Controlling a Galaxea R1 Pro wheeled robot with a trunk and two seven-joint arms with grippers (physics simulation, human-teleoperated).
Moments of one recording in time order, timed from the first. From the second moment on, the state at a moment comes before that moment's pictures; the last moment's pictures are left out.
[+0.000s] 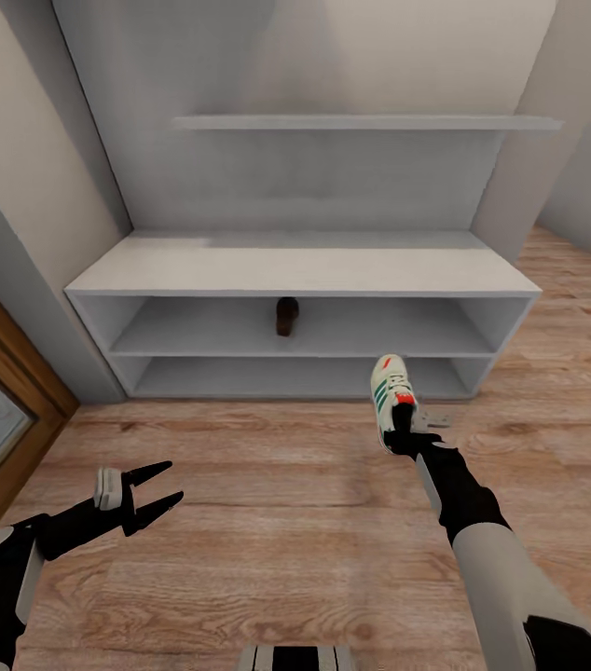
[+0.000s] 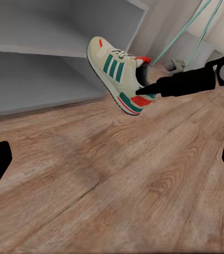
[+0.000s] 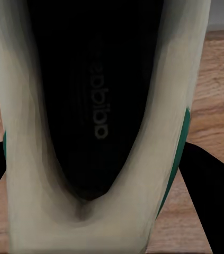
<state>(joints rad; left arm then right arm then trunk) -0.42 0.14 0.48 -1.16 0.00 0.16 -1.46 -0.80 0.04 -0.21 -0.73 0.15 0.38 -0.01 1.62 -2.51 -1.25</state>
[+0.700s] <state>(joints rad) -0.42 0.06 0.23 -1.15 0.01 0.16 -1.45 -0.80 0.04 -0.21 -0.70 0.15 0.38 -0.01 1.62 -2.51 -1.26</state>
